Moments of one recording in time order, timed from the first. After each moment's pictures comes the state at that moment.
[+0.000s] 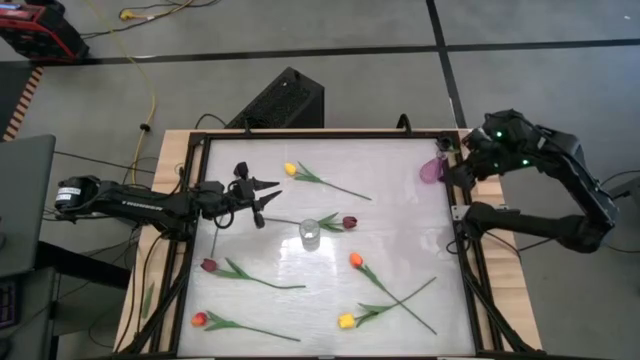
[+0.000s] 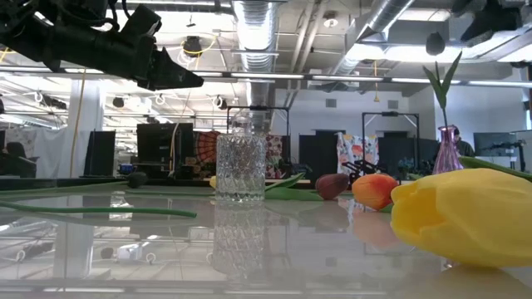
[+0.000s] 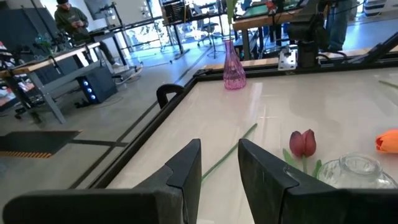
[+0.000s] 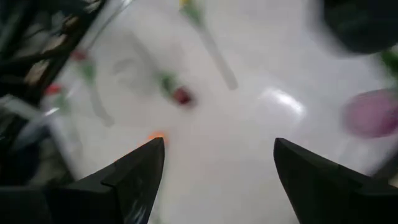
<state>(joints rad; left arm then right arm) 0.09 0.97 0.28 0.61 -0.32 0.19 -0.63 0.79 1.32 -1.41 -0.31 0.39</state>
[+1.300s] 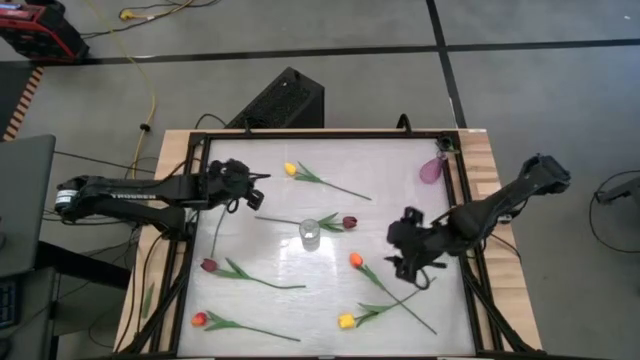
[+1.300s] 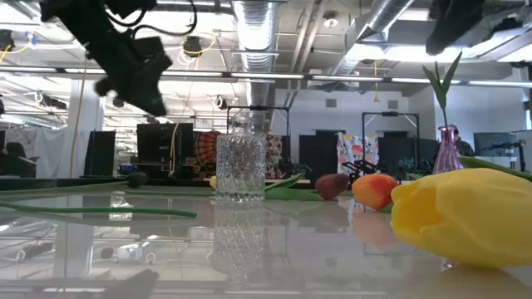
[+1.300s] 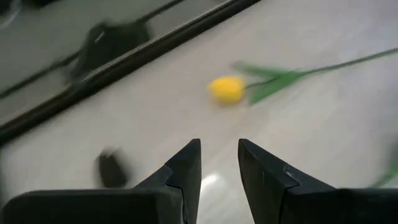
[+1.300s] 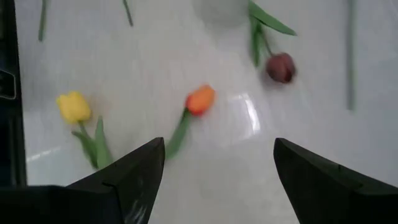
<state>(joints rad) 0.14 0.97 0.65 -0.55 -0.62 -0.58 0.52 1.28 1.11 -0.89 0.34 0.68</state>
